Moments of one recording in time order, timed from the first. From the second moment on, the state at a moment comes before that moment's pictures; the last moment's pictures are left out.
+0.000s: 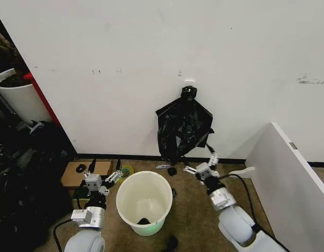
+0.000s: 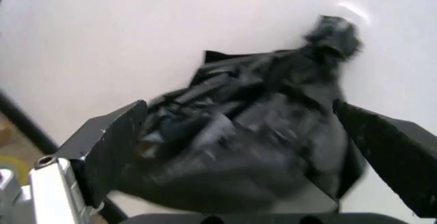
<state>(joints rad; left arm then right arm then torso) 1.57 -1.36 -0.49 -1.99 -0.23 -0.28 -0.08 -1.17 1.02 0.01 1.95 -0.19 -0.03 0.24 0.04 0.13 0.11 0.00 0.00</state>
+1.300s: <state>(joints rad) 1.61 -1.37 -0.49 -1.99 -0.22 -0.32 -0.11 -0.95 1.02 -0.18 1.82 -0.21 -0.58 0.50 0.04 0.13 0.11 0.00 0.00</state>
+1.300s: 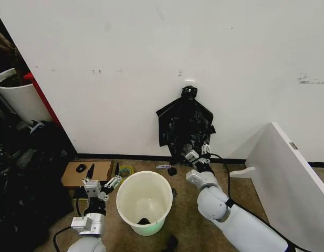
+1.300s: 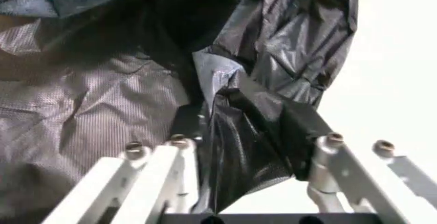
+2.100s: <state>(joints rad) 1.45 -1.20 -0.45 -1.94 -0.41 -0.45 0.02 -1.06 1.04 -0.07 1.97 0.37 -0.01 0.43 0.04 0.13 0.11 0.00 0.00</state>
